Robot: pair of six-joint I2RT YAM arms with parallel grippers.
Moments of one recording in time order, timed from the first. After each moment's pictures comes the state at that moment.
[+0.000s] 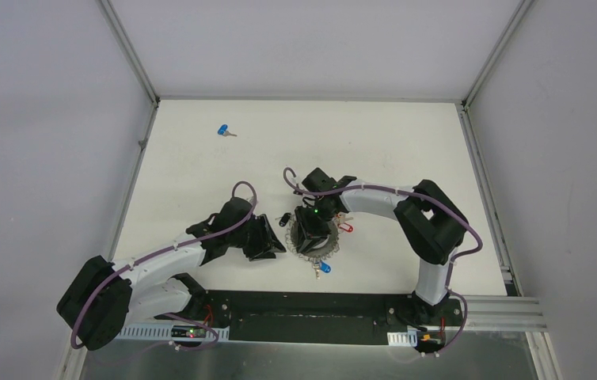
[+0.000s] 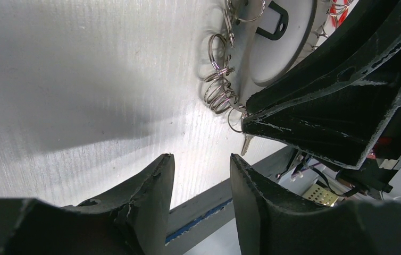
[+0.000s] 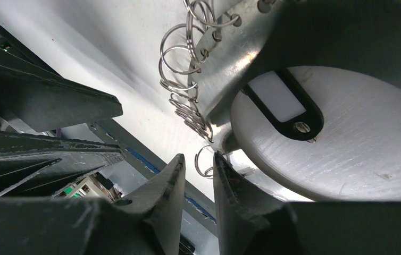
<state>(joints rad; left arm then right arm) -0.68 1.06 0.39 -0.12 0.30 -1.10 0.83 1.87 1.14 -0.56 -0.56 0.56</state>
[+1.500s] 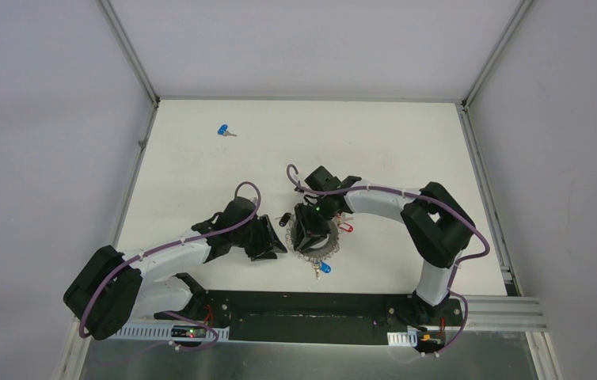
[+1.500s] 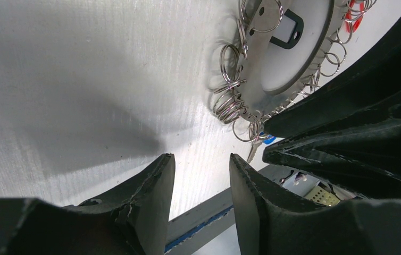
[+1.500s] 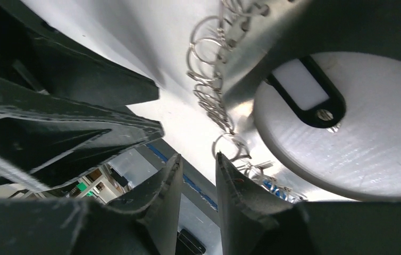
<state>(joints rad) -0.68 1.14 0.39 -0.07 0.30 -1.11 0.82 1.82 1.10 -0.52 -0.60 0.60</state>
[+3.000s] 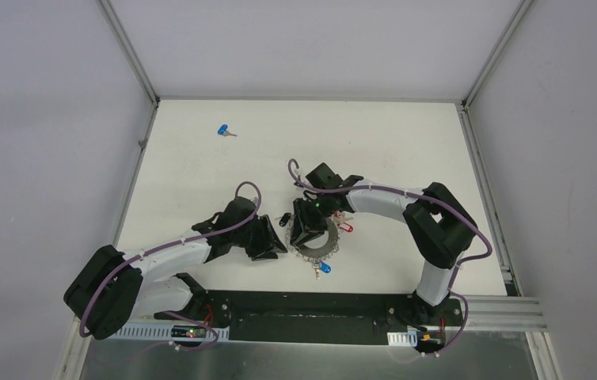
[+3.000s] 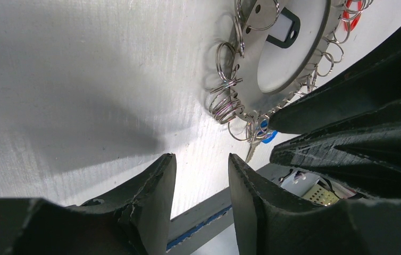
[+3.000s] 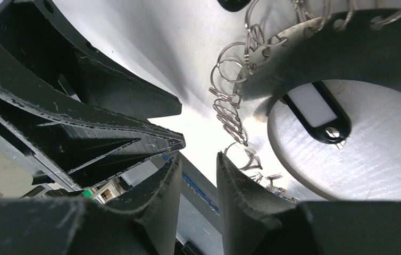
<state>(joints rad) -0.68 1.14 0.39 -0.06 0.31 -1.10 0.81 1.81 1.11 -0.43 -0.62 0.64</state>
